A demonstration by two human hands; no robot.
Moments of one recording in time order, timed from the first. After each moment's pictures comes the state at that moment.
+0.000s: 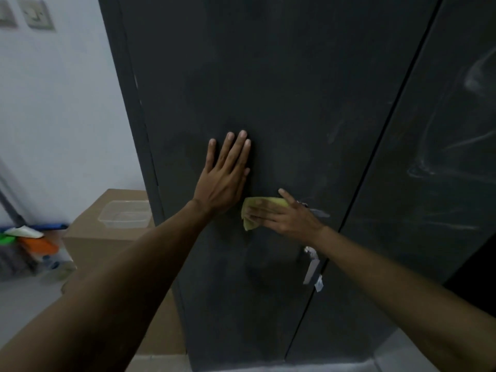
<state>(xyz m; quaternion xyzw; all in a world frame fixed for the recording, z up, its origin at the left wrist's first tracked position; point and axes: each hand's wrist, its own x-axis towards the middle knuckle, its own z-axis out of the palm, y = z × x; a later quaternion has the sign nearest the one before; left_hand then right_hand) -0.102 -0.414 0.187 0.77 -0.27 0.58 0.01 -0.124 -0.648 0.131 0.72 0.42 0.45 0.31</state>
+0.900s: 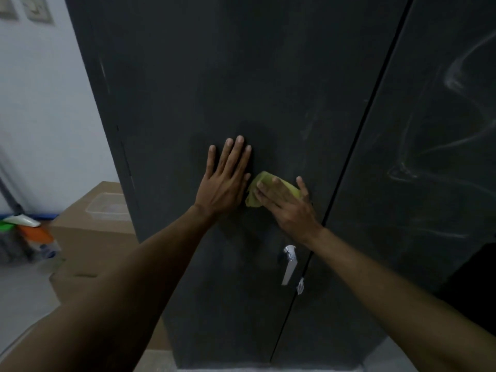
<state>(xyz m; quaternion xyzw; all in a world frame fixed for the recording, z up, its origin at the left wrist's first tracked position) -0.112 -0.476 0.172 0.80 -0.21 0.56 -0.01 -0.120 -0.693 0.132 0.77 0.33 0.53 0.14</state>
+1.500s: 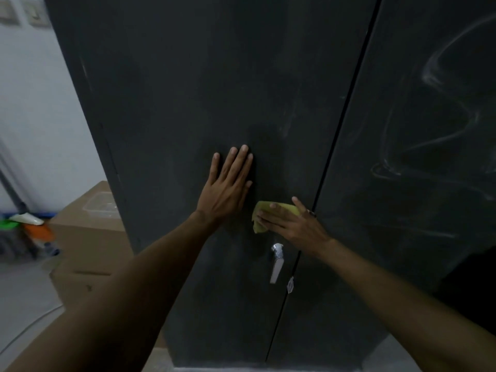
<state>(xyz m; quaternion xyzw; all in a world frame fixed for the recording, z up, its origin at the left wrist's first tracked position) -0.128 -0.514 0.164 0.83 -0.23 0.51 -0.03 -0.127 -0.758 0.106 0.74 0.42 0.46 0.23</state>
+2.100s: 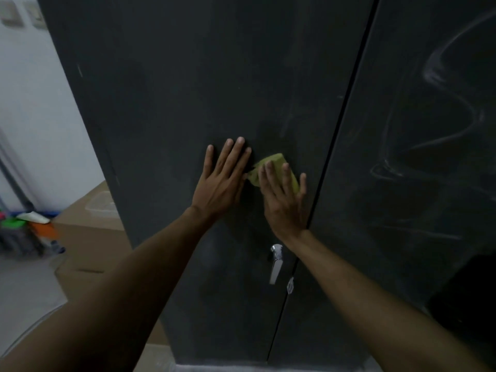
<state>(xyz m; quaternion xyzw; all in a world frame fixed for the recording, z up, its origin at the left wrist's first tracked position) -0.136 -0.515 0.185 0.84 -0.21 0.49 -0.02 -0.119 -0.693 0.130 0.82 0.20 0.54 -0.03</state>
